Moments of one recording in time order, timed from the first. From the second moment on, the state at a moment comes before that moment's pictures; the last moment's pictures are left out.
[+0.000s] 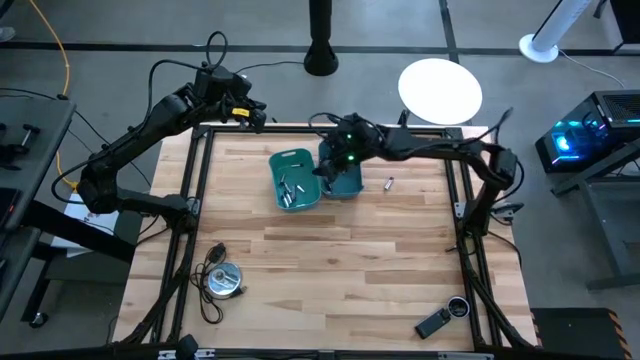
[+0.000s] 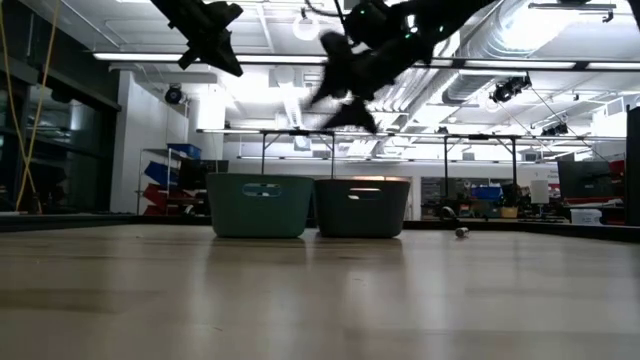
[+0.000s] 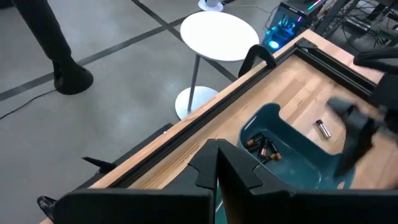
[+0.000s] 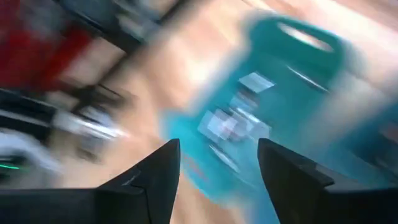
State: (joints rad) left arm 0.75 1.25 1.31 -0.66 0.03 -0.11; right arm -0.35 1.75 1.36 -0.28 -0.33 0.46
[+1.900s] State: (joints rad) left arm 0.75 1.25 1.31 -0.62 0.03 -0.07; right arm -0.38 1.47 0.84 0.34 -0.10 0.91
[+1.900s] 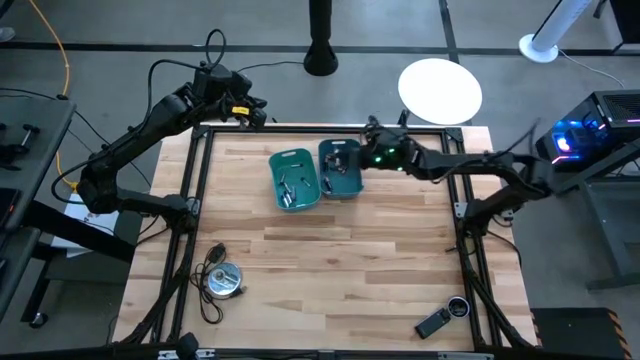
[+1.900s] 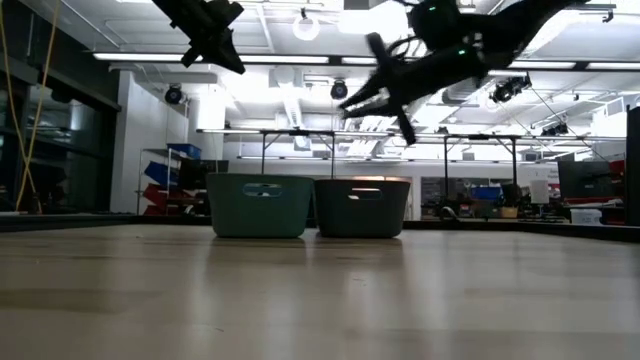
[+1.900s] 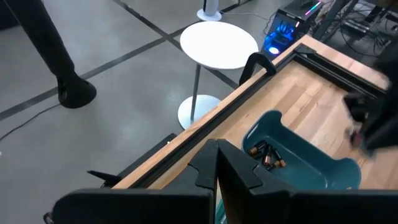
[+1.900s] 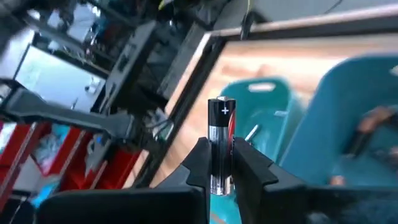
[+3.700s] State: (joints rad) left arm 0.74 1.25 1.31 -0.56 0.01 -0.05; right arm 0.07 1.44 0.59 -1.13 -0.39 0.66
